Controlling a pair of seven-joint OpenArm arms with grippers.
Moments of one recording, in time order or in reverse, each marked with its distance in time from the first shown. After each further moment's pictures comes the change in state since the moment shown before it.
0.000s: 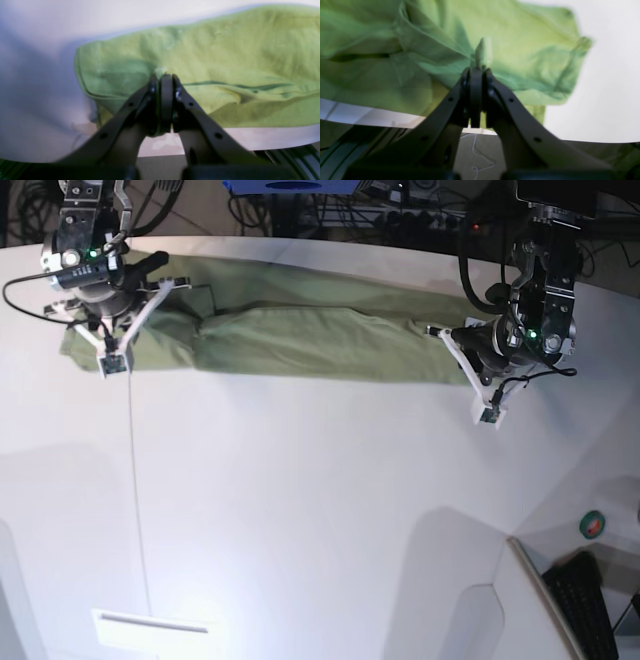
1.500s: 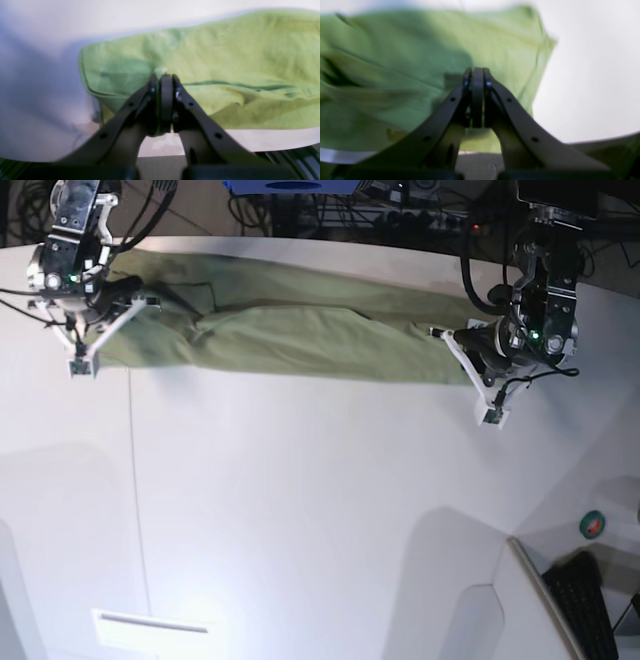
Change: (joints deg) left arm 0.0 -0.1 -0.4 0.0 0.0 0.0 0.0; right arm 6.9 -1.5 11.4 -13.8 -0.1 0.0 5.4
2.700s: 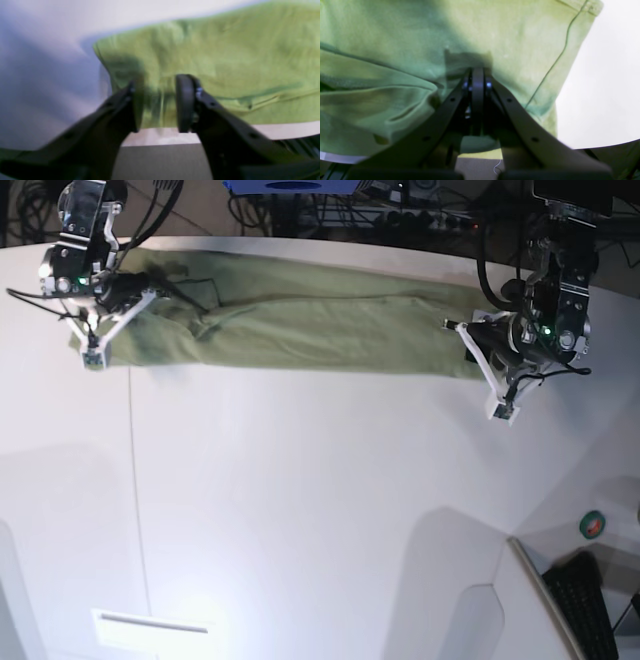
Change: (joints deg) left arm 1.3 -3.7 0.4 1.9 -0.2 0.0 1.7; right arm 1.9 0.3 0.2 -7.6 0.1 0.0 0.9
